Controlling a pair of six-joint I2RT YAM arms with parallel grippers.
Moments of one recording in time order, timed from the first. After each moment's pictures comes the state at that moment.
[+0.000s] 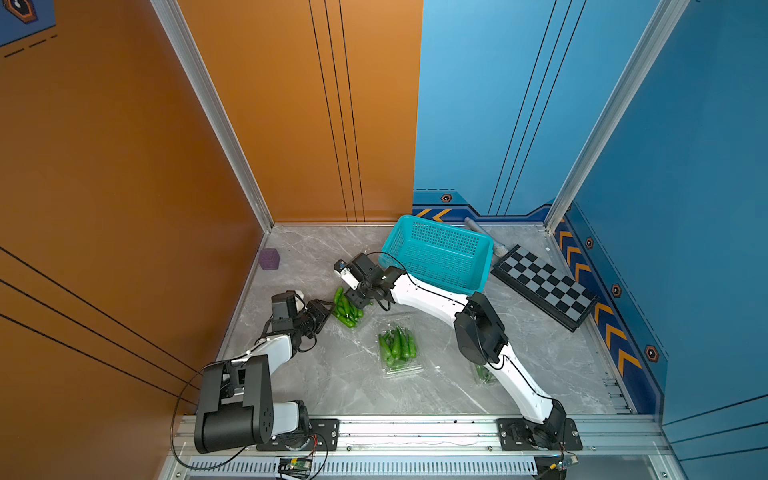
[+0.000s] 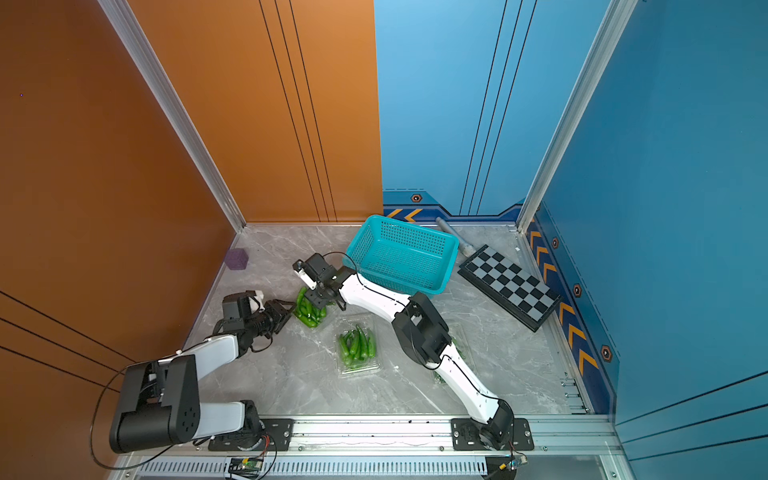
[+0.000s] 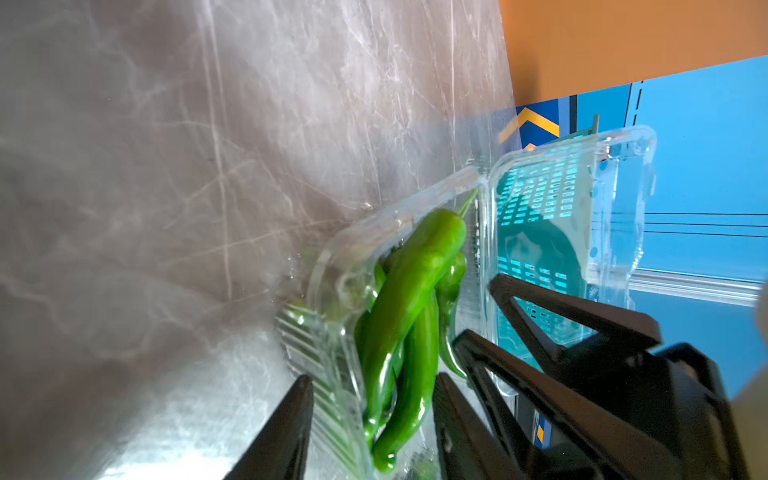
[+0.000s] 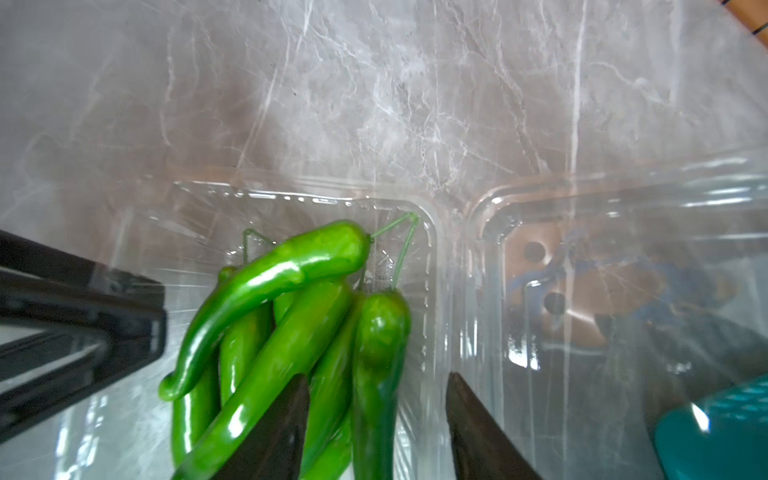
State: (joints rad) left arm 0.16 1.33 0.42 0.18 0.53 -0.88; right arm 0.92 2.42 2.15 -0.59 0.02 -0.05
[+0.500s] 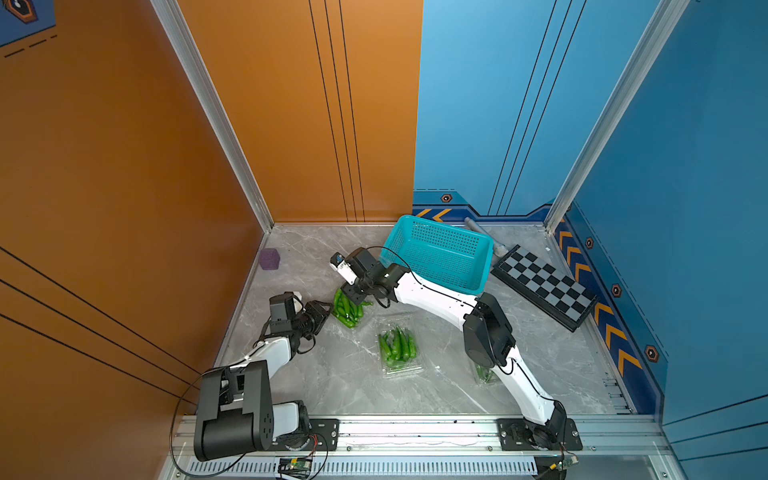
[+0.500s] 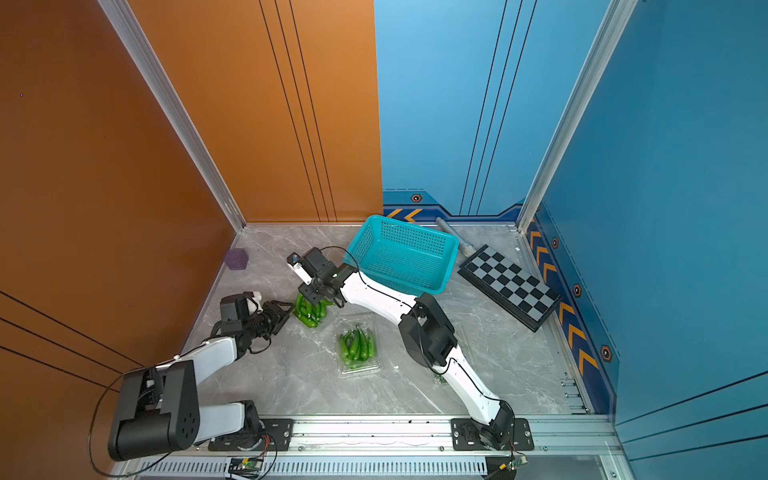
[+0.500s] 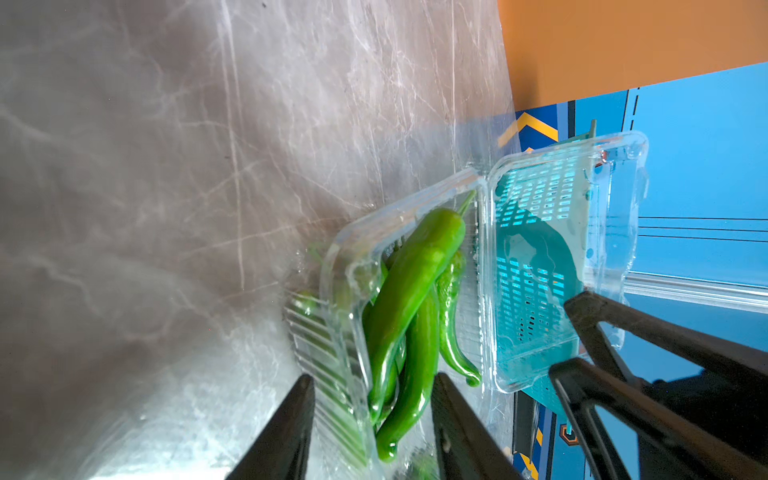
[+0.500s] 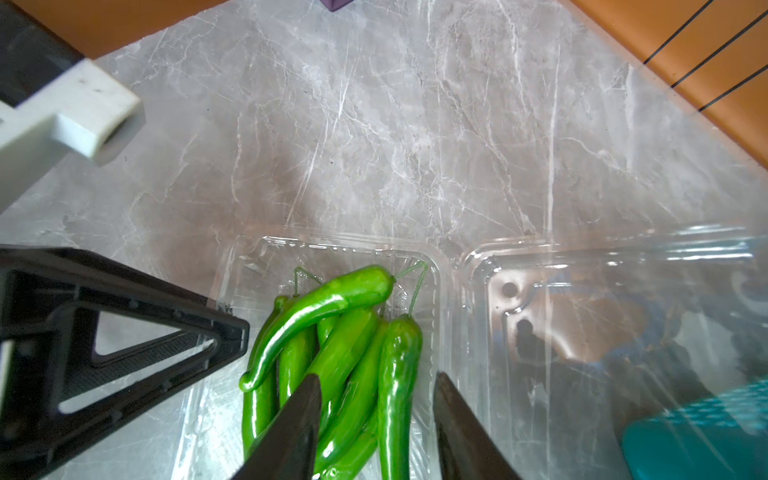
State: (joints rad) left arm 0.17 1.30 0.41 0.16 0.53 -0.88; right arm 0.93 2.36 2.13 -0.56 -0.01 -0.04
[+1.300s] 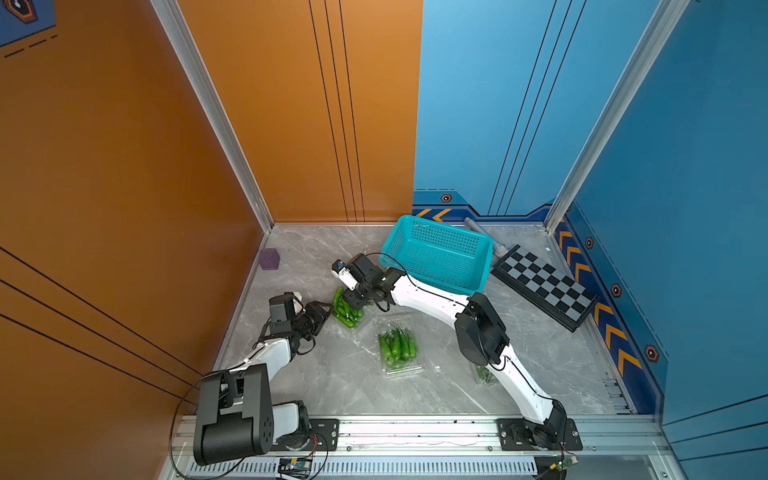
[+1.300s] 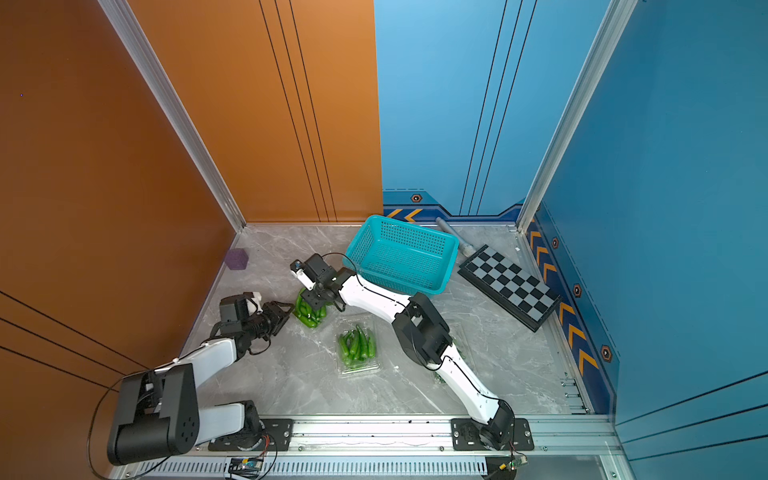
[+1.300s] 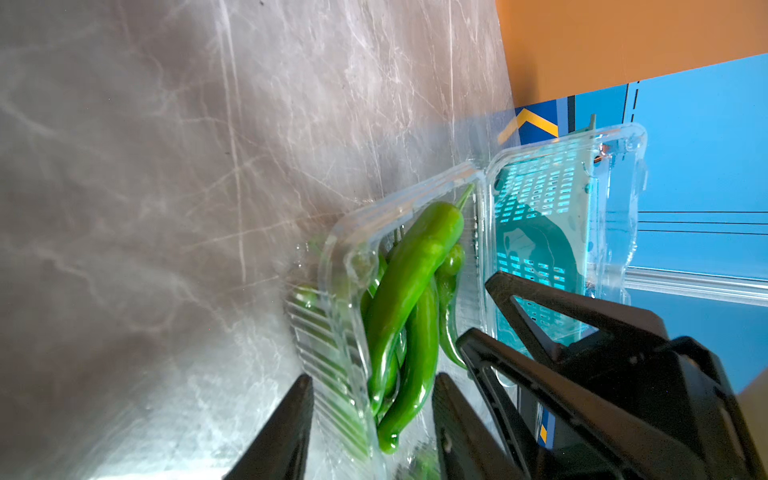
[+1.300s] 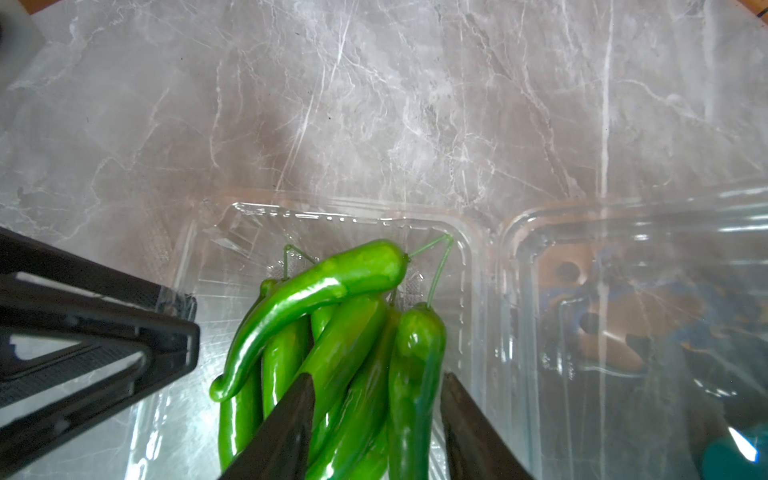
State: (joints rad) left arm 0.17 1.28 0.40 0.15 0.53 -0.86; right arm 0.92 2.43 2.13 -0.56 -0.04 -0.03
